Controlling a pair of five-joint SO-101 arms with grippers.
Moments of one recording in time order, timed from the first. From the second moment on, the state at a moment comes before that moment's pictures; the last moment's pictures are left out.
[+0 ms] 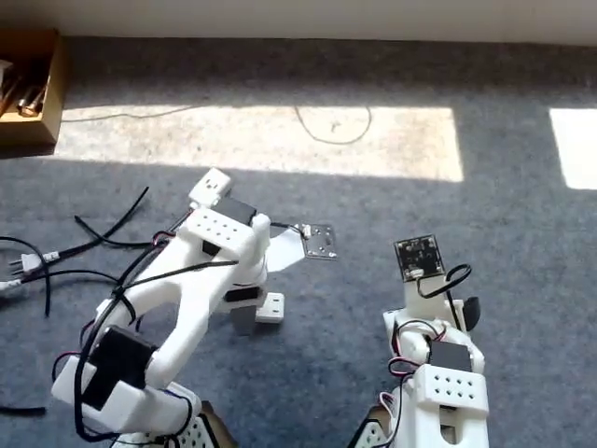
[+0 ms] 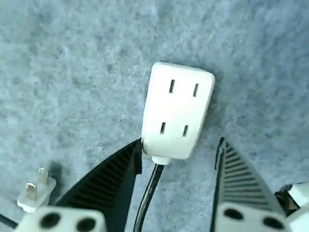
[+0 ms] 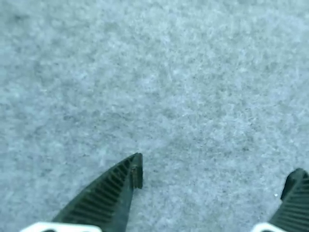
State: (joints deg) left arm 17.8 -4.2 32.9 75.0 -53.2; right arm 2.8 -68.2 91.7 42.2 20.9
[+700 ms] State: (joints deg) left arm -13.3 -26.2 30.9 66.3 -48.0; right arm 2.8 -68.2 91.7 42.2 20.9
